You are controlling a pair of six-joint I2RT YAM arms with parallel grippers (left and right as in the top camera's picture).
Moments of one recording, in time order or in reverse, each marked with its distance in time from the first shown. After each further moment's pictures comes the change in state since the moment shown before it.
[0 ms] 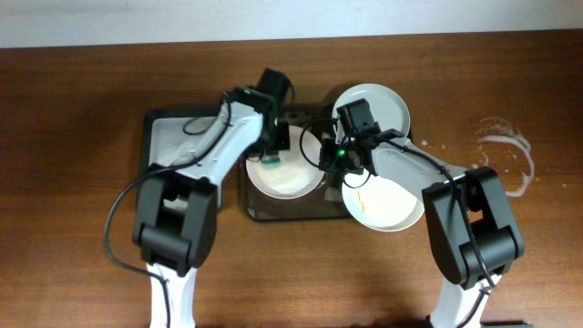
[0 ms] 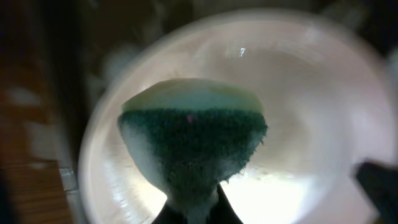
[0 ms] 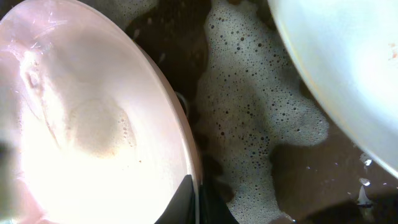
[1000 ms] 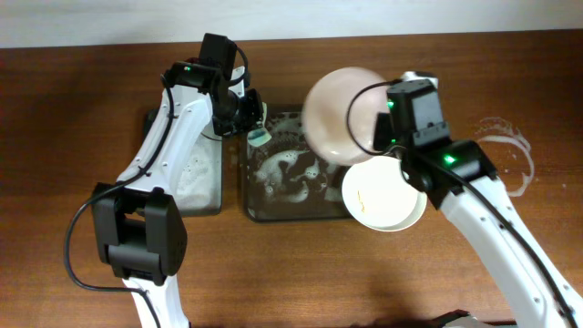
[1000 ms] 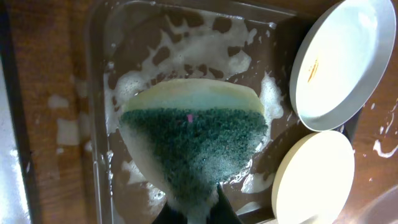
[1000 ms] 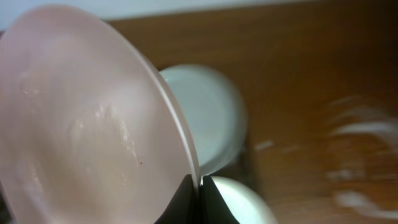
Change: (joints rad) left arm 0.174 -0.113 0.083 -0.063 0.315 0.033; right arm -0.008 -0.604 0.056 -0.321 0.670 -0.154
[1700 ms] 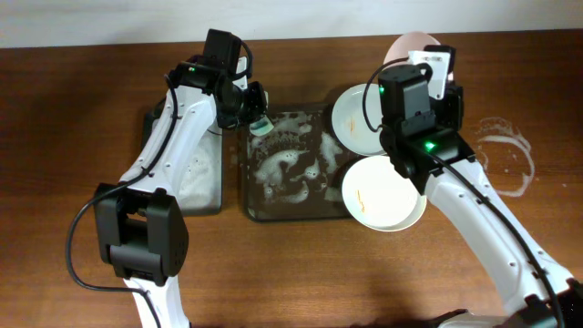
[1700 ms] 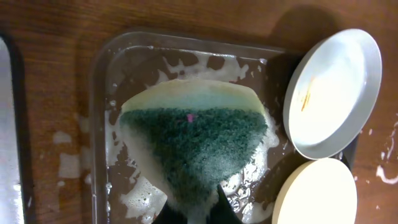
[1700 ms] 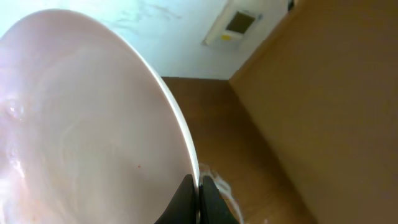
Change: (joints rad) left arm -0.011 0.000 0.000 0.096 -0.061 -0.031; right arm 0.006 0.130 0.000 0.313 0.600 -0.380
